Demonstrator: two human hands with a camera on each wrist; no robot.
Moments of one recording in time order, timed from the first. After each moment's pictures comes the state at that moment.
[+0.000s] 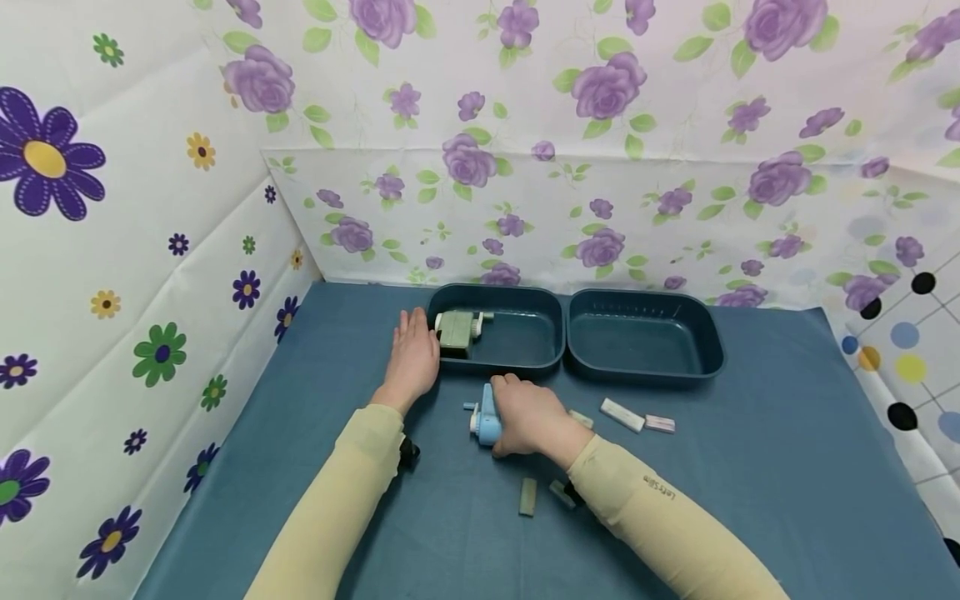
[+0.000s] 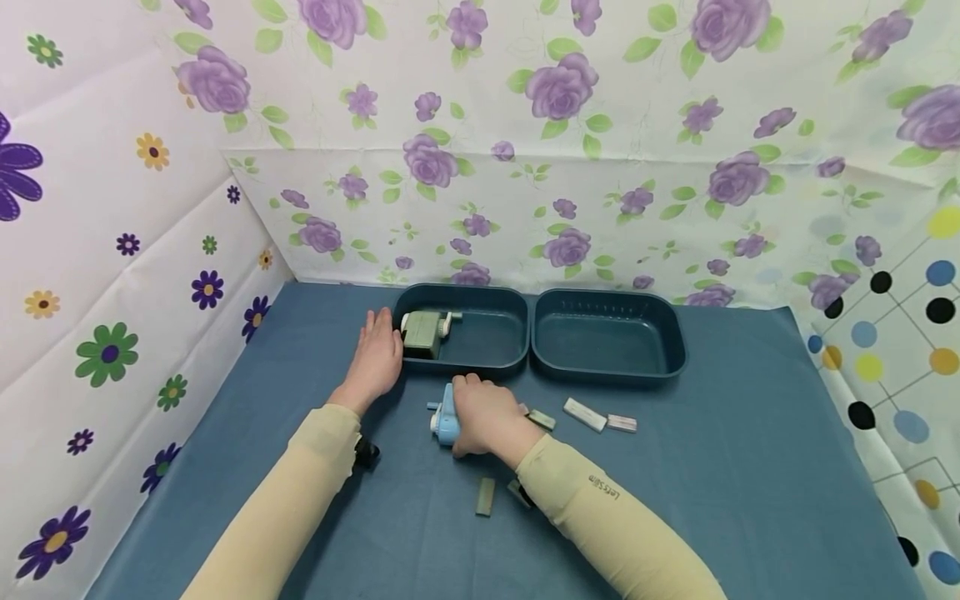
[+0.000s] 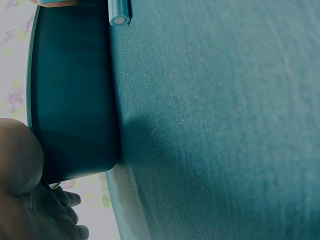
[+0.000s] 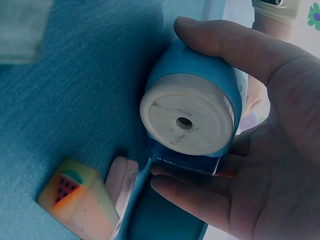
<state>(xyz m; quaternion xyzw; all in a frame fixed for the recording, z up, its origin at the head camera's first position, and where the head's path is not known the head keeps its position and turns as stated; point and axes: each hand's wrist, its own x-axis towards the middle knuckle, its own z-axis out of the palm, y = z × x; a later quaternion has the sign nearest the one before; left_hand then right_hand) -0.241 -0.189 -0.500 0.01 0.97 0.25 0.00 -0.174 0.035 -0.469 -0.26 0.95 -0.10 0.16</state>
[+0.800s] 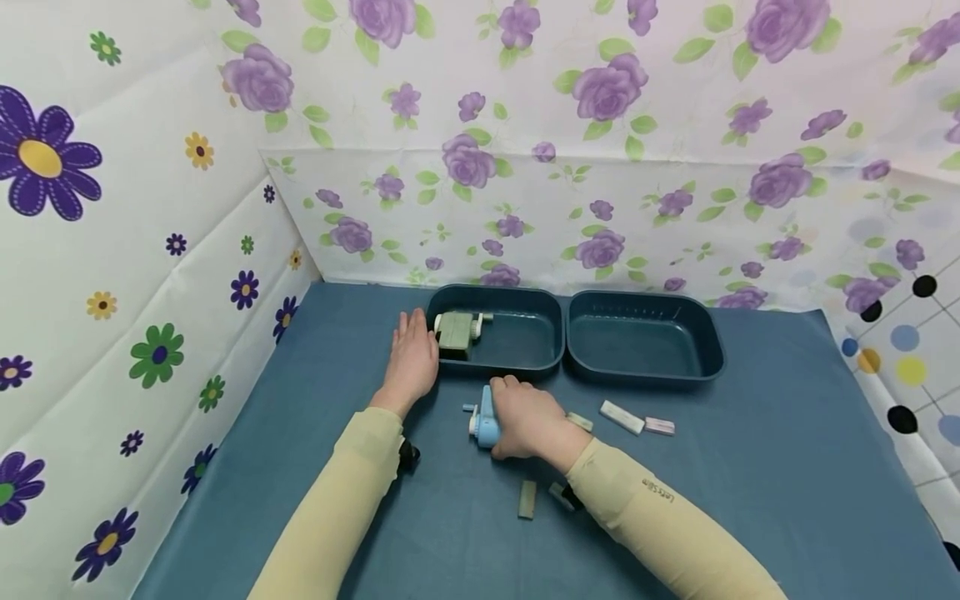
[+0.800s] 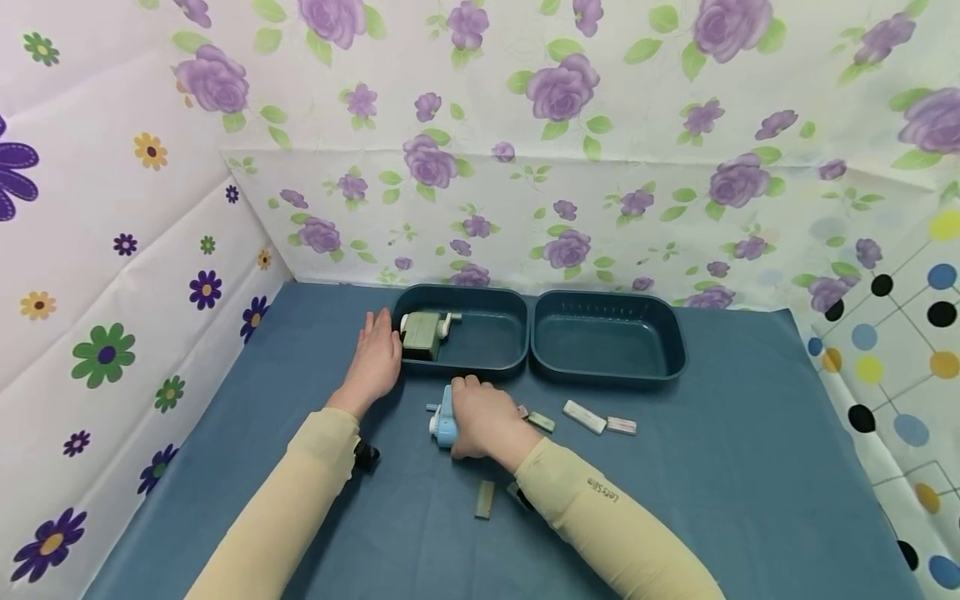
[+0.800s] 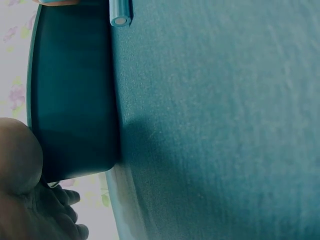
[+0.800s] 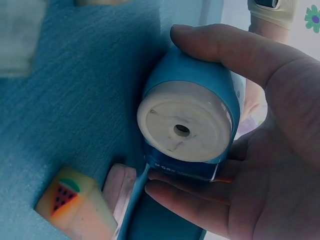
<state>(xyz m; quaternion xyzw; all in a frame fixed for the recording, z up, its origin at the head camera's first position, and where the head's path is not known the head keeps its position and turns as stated) -0.240 -0.188 -0.501 0.01 0.97 0.26 0.00 -0.173 0.035 -0.469 -0.25 0.95 -0.10 0.16</state>
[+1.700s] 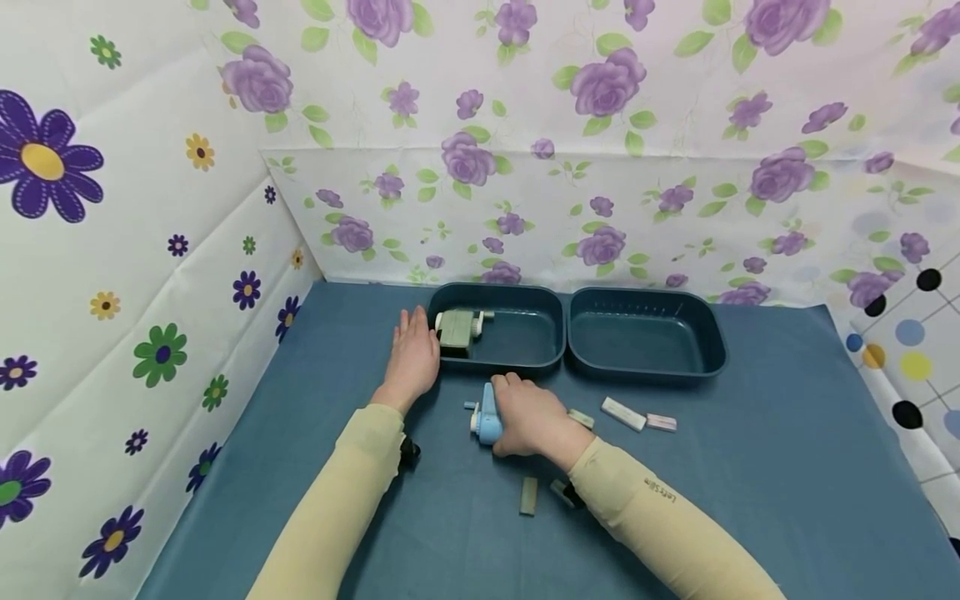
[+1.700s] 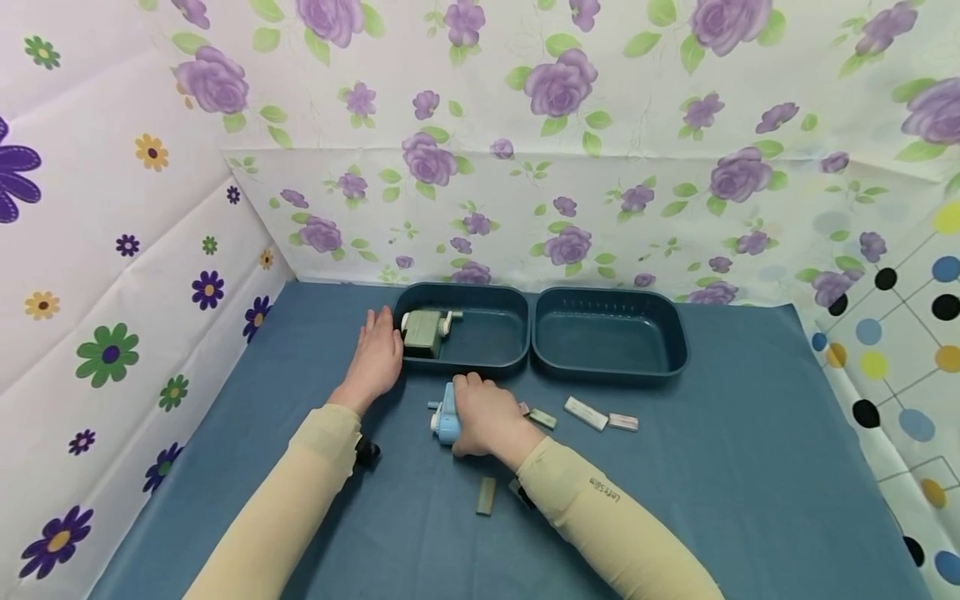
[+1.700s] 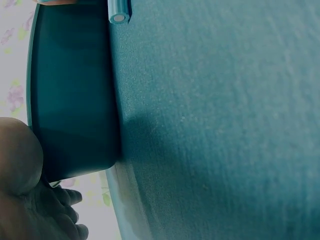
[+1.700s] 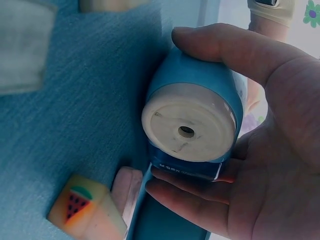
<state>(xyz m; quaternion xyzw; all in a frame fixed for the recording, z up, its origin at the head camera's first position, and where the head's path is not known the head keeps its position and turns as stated) -0.239 -0.188 -0.498 0.01 0.97 0.24 0.00 -0.172 0.037 -0.470 -0.26 0.95 -0.12 0.16</state>
